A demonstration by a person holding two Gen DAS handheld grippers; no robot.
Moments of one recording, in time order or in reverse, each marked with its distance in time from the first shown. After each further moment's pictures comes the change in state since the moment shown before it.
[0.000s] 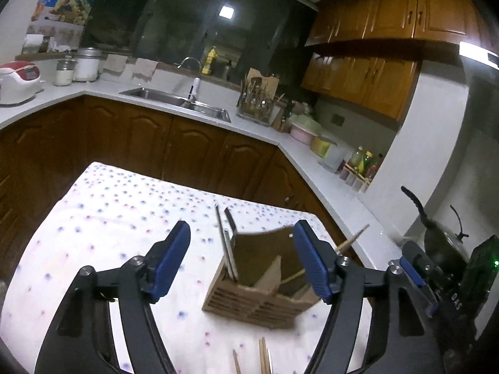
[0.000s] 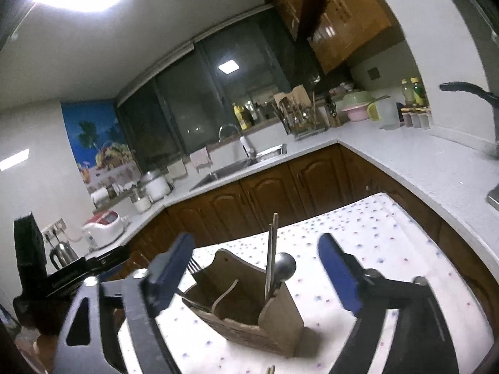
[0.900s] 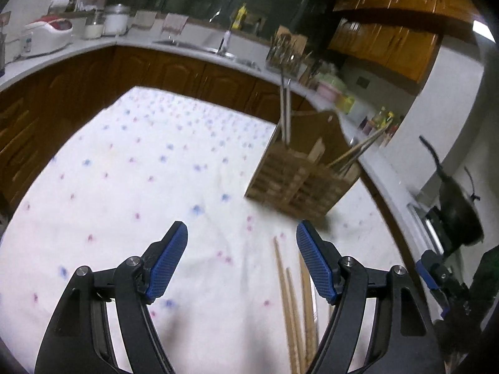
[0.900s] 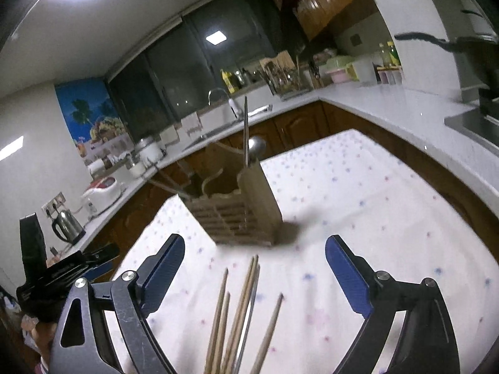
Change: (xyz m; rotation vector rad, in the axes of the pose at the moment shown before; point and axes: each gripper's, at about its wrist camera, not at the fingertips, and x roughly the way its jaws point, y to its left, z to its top) left arm -0.045 0.039 -0.126 -0.065 0.202 0.111; right arm -0.081 -0.016 -0.106 0.027 0.171 -0.049
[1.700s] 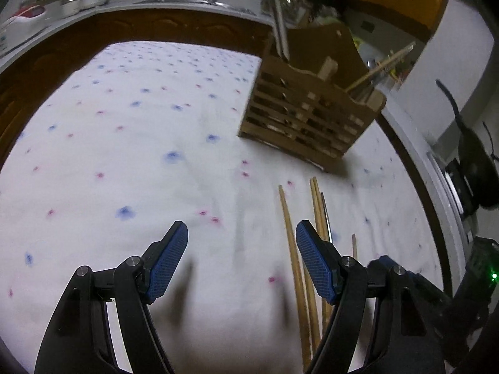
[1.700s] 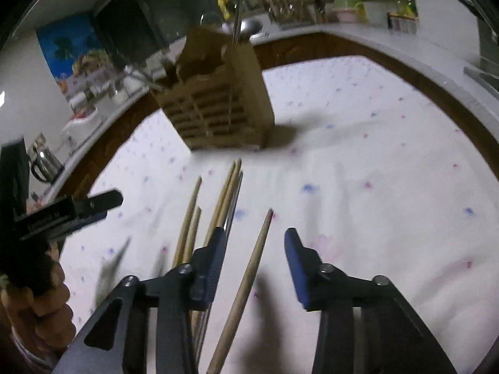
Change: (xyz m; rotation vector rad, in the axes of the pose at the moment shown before) left arm 0.073 -0.027 -0.023 0.094 0.245 0.031; right arm 0.066 -0.001 -0.065 -0.077 0.352 -0.078
